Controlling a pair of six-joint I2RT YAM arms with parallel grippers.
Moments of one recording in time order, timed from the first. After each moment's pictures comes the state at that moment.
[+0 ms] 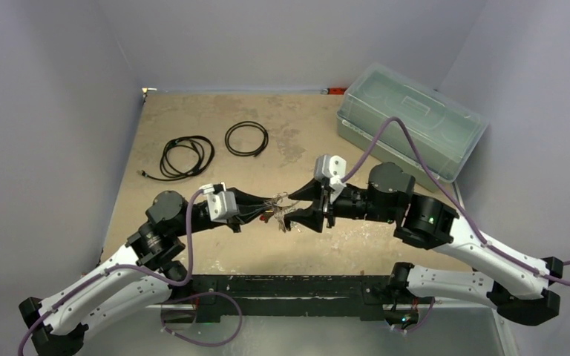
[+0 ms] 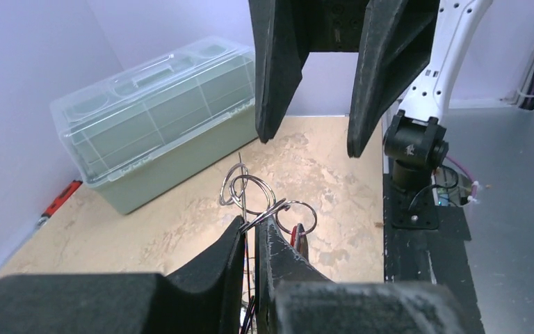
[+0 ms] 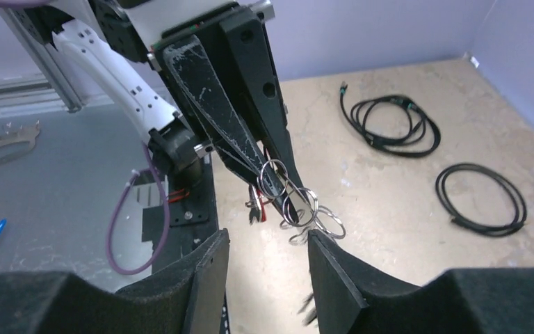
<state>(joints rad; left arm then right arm) -0.86 0.62 0.65 0.11 0.45 0.13 1.10 0.95 1.18 -0.40 -0.25 -0.03</state>
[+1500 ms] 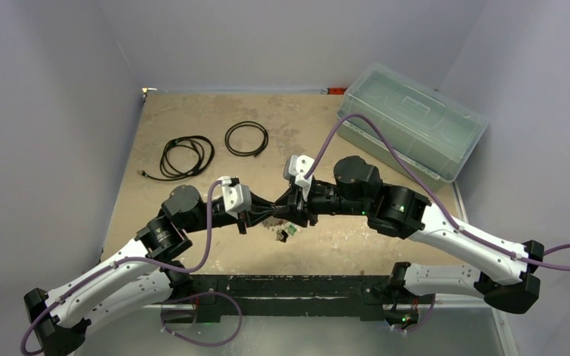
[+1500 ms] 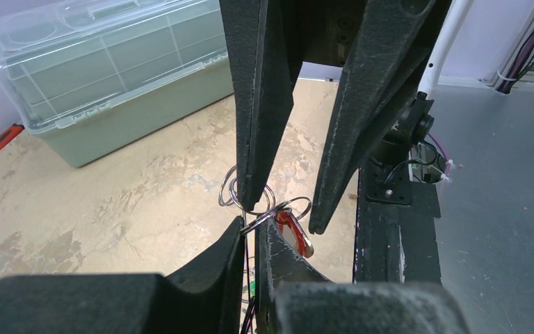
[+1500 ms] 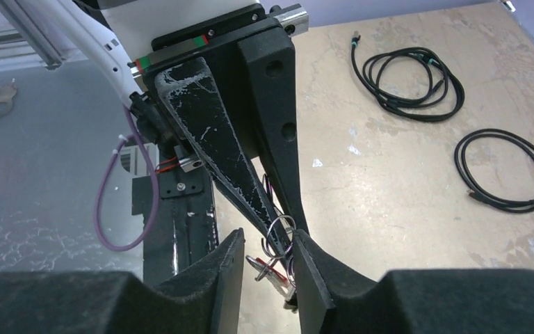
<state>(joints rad) -0.86 0.69 0.65 0.06 0.47 0.04 1.10 1.08 1.21 -0.43 -0.26 -0.06</state>
